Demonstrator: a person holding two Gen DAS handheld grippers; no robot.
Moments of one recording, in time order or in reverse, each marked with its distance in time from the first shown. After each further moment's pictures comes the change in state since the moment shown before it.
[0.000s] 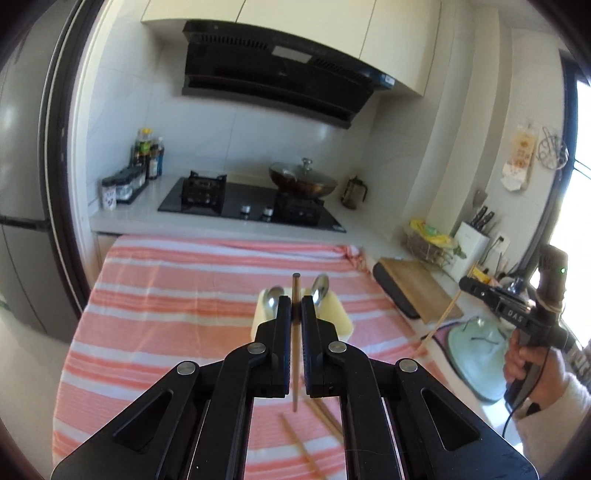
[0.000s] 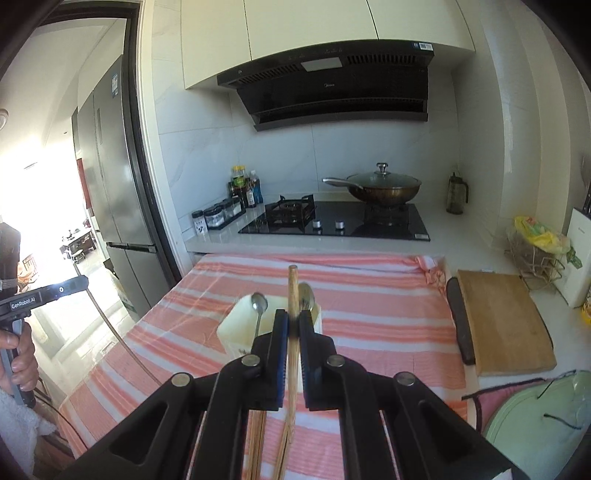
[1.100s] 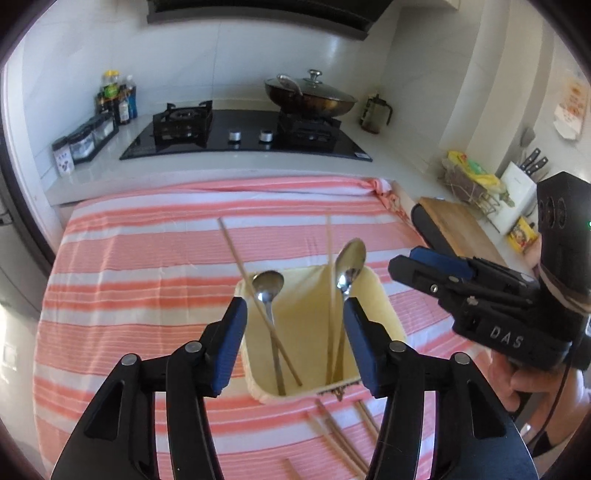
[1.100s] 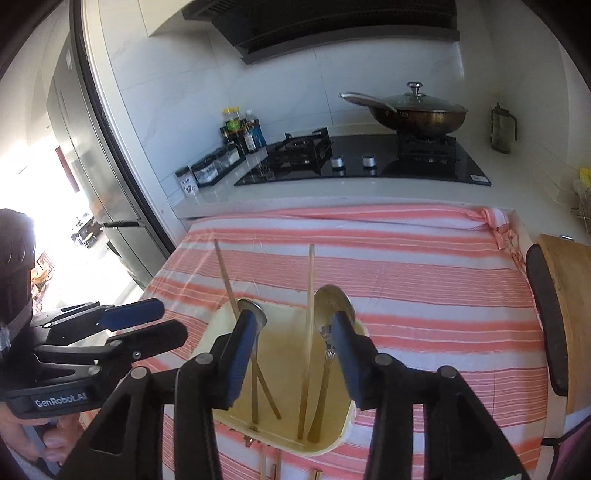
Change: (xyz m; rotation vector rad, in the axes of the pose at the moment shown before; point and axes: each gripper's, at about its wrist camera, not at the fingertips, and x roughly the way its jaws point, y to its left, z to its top) left arm 0.192 -0.014 -0.012 0.056 0.330 0.058; right arm 0.206 -0.003 0.003 0.101 0.235 0.111
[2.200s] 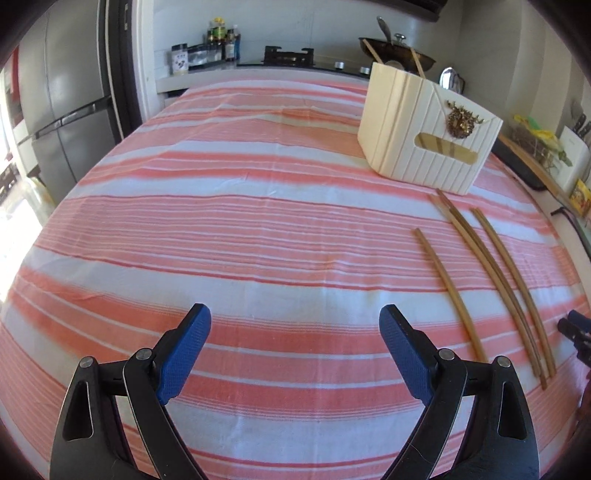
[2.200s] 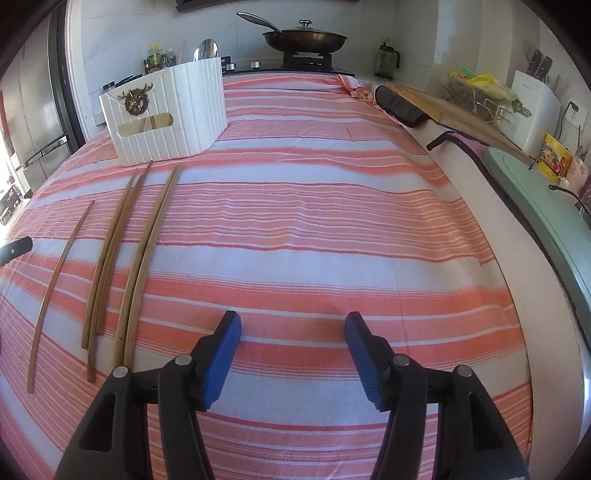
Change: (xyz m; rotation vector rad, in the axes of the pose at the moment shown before) left arm -0.005 0.065 -0.272 -0.179 0.034 0.292; right arm -0.094 -0.054 -0.316 0.043 0.149 -0.414
